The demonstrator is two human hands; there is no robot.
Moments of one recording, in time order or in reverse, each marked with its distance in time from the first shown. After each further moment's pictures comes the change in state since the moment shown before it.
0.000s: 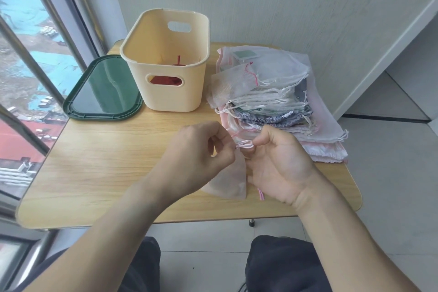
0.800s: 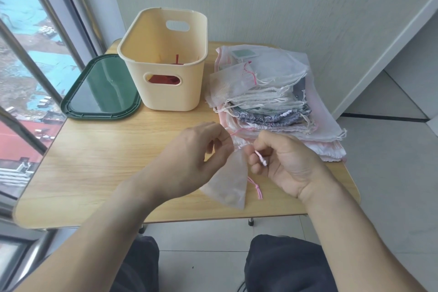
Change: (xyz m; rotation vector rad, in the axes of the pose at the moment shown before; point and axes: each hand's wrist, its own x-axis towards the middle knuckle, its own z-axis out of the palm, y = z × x) left_hand 0.001 -0.010 -0.003 0.075 -0.121 0.202; right_hand -0.016 -0.012 0.006 -0.115 0.277 -0.087
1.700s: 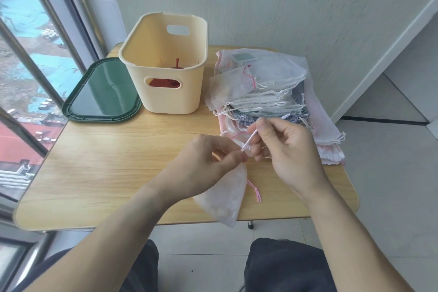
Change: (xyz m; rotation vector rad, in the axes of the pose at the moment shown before) left_hand 0.007 0.003 0.018 -0.295 -0.102 -0.308; right_hand 0.004 0.008 -0.010 -0.395 0.084 -0.630
